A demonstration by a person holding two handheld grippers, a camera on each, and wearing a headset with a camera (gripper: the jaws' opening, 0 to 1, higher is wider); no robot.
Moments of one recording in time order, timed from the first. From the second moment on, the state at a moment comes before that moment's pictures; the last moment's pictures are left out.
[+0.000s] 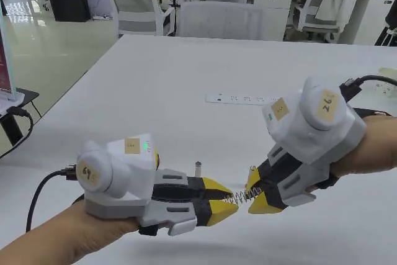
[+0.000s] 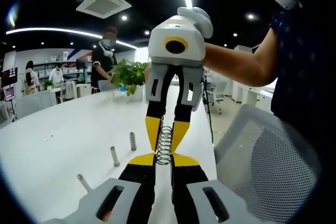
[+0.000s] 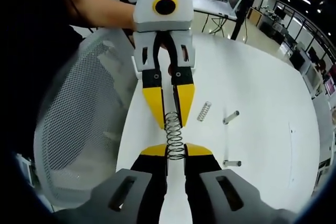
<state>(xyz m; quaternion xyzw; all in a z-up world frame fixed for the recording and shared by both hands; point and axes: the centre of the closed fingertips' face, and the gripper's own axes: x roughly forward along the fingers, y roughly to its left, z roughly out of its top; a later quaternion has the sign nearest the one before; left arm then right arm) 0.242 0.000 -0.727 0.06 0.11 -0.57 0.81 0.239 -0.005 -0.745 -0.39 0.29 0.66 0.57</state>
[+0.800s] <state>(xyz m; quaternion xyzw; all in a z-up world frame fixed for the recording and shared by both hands) 0.240 -0.004 -0.733 0.07 0.11 -0.58 0.80 0.227 0.017 -0.723 -0.38 0.28 0.68 0.57</state>
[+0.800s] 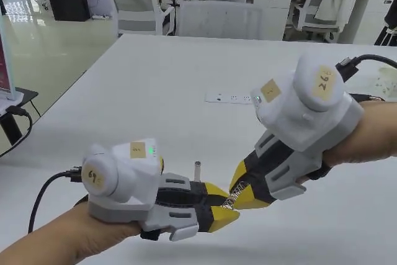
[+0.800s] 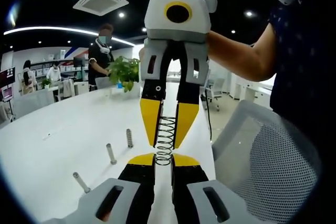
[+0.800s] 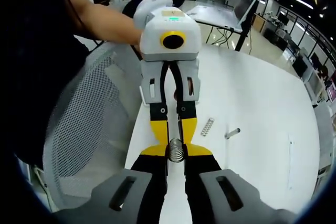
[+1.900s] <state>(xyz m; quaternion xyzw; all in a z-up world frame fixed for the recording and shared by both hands) 0.252 0.021 -0.727 0.05 0.13 -0.54 0.83 0.238 -0.005 -0.725 -0.40 0.29 0.65 0.57</state>
